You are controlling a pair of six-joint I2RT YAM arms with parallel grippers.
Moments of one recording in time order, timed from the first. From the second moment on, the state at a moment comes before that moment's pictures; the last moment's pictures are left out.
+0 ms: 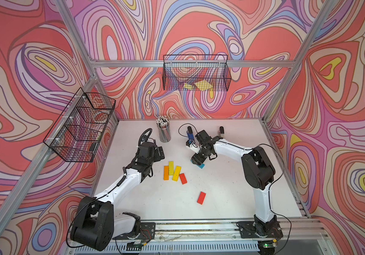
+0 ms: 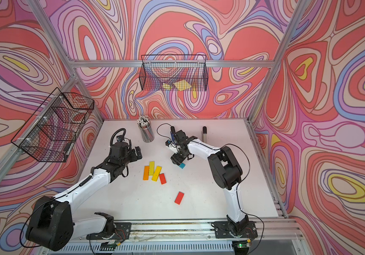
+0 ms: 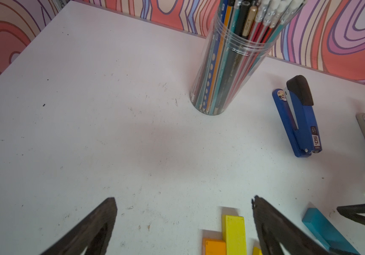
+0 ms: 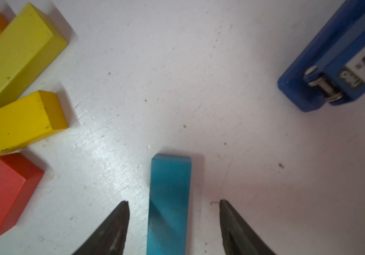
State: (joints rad) left arm -0.28 1.27 0.73 -0.09 -0.25 -0.43; right arm 0.57 2.09 1.55 -0.66 -0.20 -0.33
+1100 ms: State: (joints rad) left arm -0.28 1.27 0.73 -0.09 -0.27 -0.42; right arm 0.63 2.18 1.71 -0.83 -0.14 -0.65
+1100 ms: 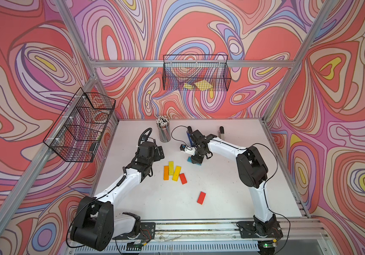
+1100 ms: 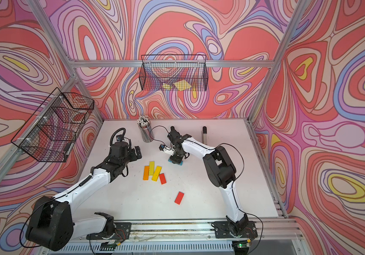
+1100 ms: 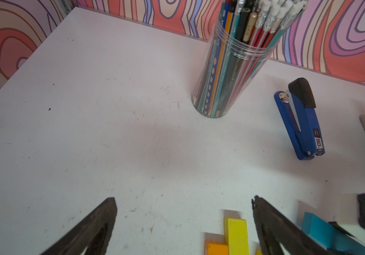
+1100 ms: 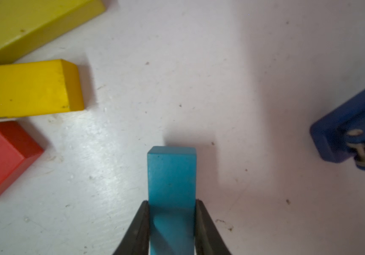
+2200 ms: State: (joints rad) left arm -0.28 1.22 0.73 -0.10 -0.28 -0.42; right arm 0.63 1.98 1.58 -0.65 -0.18 -0.47
